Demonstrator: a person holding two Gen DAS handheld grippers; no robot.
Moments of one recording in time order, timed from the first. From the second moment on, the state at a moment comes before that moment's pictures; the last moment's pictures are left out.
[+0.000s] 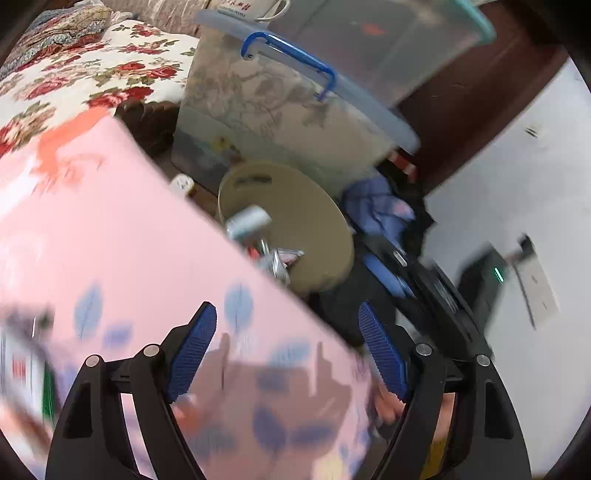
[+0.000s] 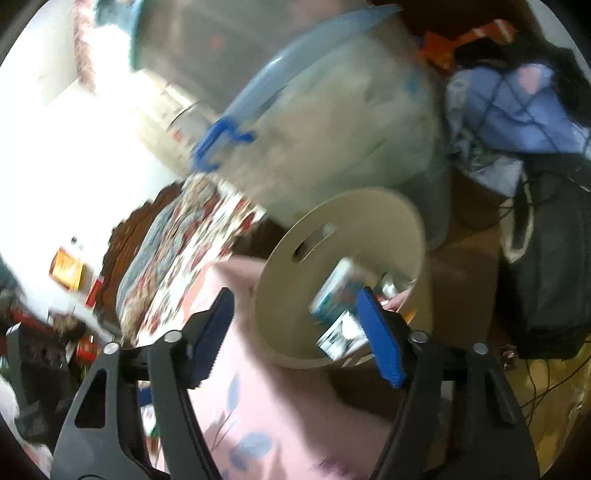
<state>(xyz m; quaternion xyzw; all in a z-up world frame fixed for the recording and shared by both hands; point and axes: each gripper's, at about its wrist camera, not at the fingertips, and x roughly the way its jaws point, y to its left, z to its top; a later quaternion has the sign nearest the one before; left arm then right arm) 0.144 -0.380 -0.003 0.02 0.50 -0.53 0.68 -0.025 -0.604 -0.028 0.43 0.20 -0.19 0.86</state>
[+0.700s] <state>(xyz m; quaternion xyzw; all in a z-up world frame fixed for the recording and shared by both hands) 0.164 -0.045 -0.010 -0.13 0.49 -0.36 0.78 0.141 -0.383 -0.026 0.35 0.35 0.05 0.87</state>
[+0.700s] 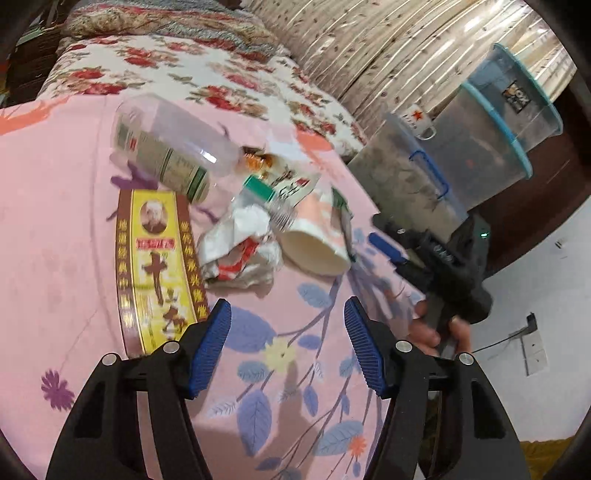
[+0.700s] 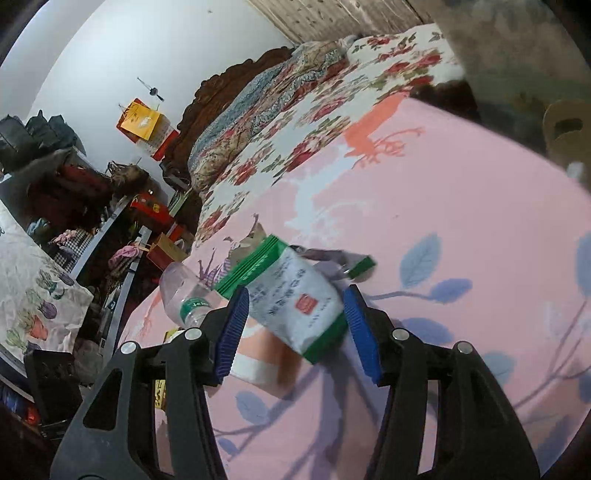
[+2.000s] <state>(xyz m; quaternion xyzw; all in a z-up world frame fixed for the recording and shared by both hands) 0.180 -0.062 -0.031 -0.07 0.51 -0.30 0.80 0.123 -0.349 -0.039 0.33 0.38 0.10 0.86</state>
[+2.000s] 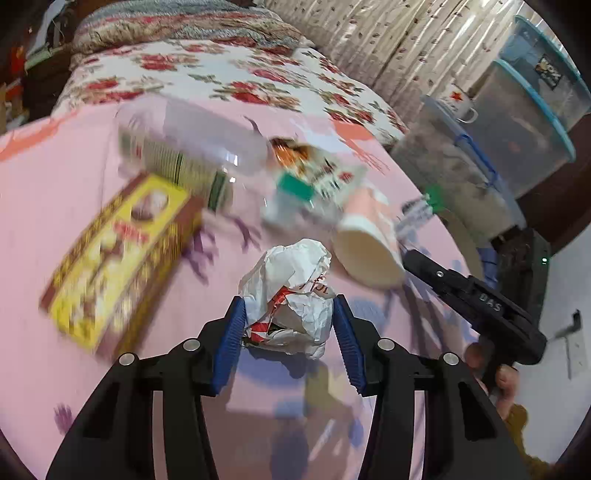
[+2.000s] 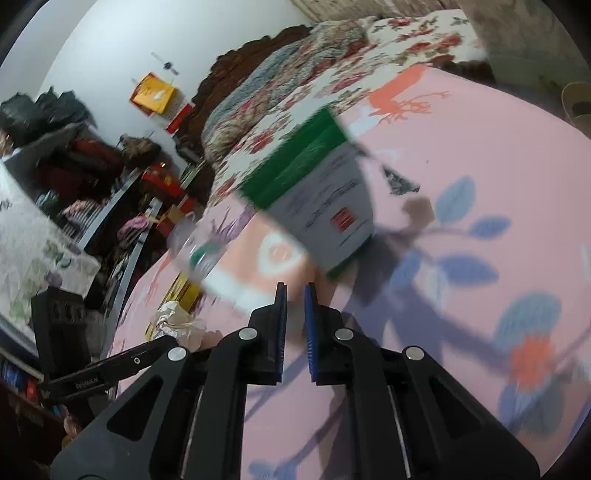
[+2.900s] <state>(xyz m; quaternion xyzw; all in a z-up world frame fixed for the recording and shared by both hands) 0.136 -0.049 -0.038 -0.09 0.51 -0.34 0.78 0.061 -0.426 -0.051 0.42 0.36 -0.01 0.83</state>
